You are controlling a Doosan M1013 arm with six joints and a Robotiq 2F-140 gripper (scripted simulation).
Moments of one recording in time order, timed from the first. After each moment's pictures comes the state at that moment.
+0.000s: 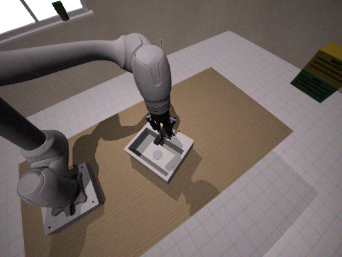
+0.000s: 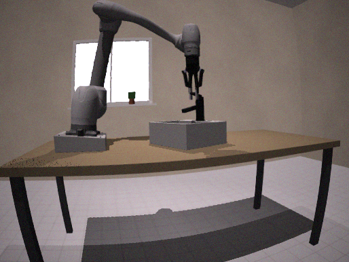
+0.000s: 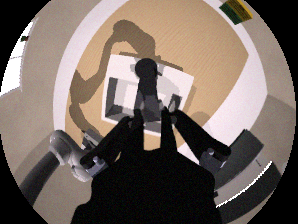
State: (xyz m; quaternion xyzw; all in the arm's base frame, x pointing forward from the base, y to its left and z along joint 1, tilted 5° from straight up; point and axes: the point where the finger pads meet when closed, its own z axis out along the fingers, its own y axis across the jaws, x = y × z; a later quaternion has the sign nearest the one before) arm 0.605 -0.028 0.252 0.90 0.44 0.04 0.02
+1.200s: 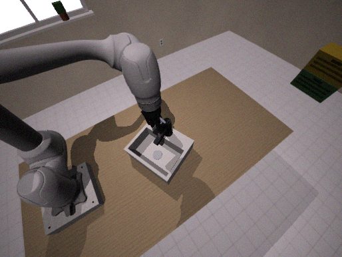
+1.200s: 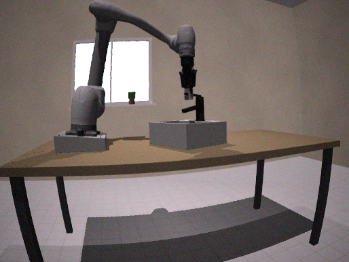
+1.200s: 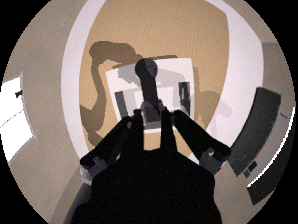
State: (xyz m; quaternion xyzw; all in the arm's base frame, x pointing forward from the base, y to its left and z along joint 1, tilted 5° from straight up) arm 0.582 0.000 0.250 0.97 0.23 0.04 0.01
